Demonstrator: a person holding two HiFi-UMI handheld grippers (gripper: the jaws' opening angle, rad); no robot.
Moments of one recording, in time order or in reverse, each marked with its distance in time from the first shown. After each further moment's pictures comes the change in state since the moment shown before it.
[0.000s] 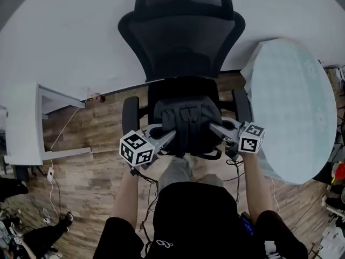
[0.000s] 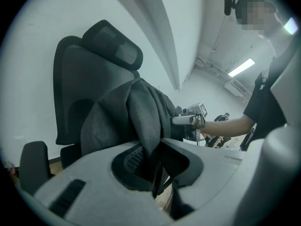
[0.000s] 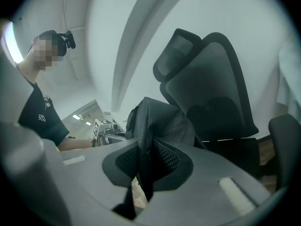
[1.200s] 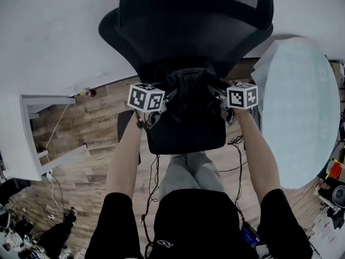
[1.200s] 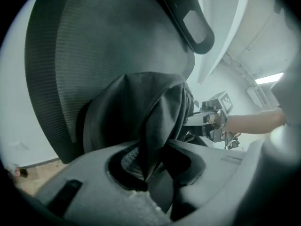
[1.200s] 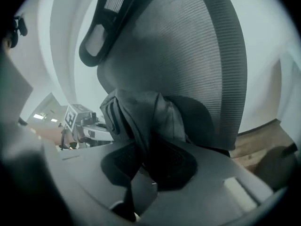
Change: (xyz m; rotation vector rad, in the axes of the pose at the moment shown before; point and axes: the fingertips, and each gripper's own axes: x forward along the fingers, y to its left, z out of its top) left arm 0.127 0.239 0.058 -0.180 0.162 0.107; right arm 0.106 -0.241 0.059 0.129 0.206 -0.390
